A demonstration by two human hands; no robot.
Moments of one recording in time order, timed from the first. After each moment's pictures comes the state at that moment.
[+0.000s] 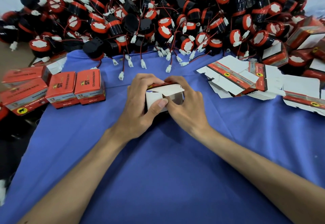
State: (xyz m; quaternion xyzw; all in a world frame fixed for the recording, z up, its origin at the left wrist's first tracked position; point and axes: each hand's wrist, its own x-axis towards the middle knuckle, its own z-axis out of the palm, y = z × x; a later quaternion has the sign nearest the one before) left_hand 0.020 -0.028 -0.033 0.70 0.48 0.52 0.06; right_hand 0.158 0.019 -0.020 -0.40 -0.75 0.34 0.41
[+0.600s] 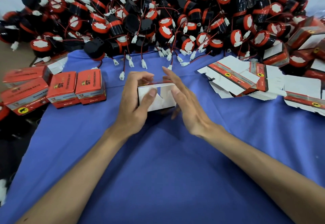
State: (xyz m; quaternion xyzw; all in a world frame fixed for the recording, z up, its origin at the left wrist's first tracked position) left_hand 0.013 -0.026 -0.034 0.63 0.50 0.58 0.09; right_hand 0.164 0.025 -0.020 -0.27 -0.77 0.46 0.34
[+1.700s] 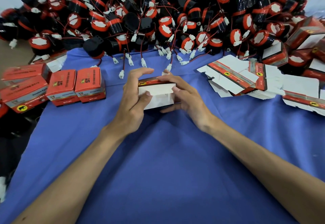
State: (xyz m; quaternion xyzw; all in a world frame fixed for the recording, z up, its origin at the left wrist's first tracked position) left_hand 0.008 -0.028 -0.033 0.64 0.51 0.55 0.15; right_hand 0.168 0.035 -0.017 -0.18 -0.66 0.64 0.34
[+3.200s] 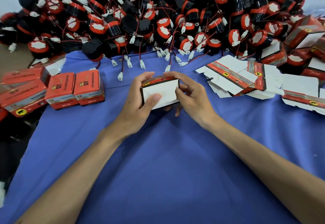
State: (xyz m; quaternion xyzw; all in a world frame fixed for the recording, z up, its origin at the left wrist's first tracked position) left_hand 0.015 -0.028 -0.033 0.63 0.54 0.52 0.22; right_hand 0.171 0.044 -0.018 -0.24 -0.71 0.52 0.41
